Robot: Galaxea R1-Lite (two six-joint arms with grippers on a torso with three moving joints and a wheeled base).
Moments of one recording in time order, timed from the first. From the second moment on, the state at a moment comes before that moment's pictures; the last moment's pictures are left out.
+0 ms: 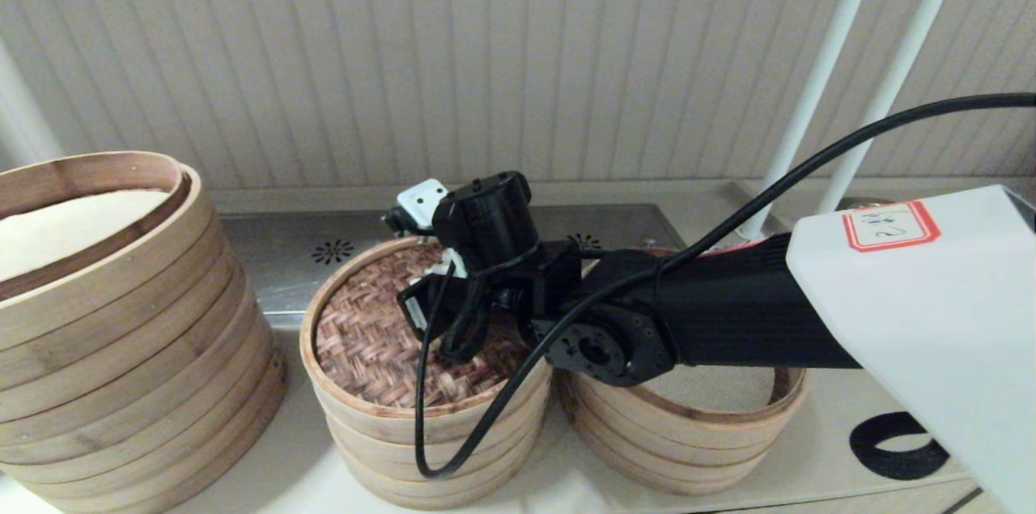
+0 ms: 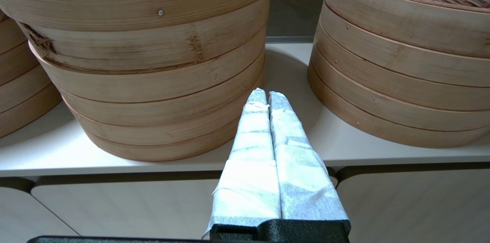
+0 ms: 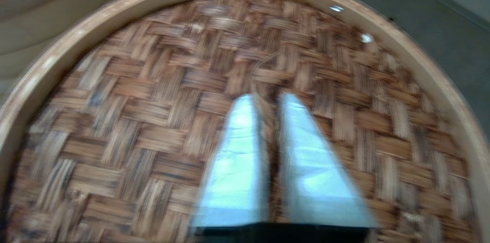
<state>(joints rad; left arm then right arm) -0.01 0.00 -0.01 0.01 0.00 0.01 0.90 2.17 -1.65 -0.19 -0.16 -0.04</state>
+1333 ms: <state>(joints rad) -0.01 0.00 -0.01 0.02 0.00 0.01 0.80 1.46 -1.11 -0.17 -0.50 -0.02</state>
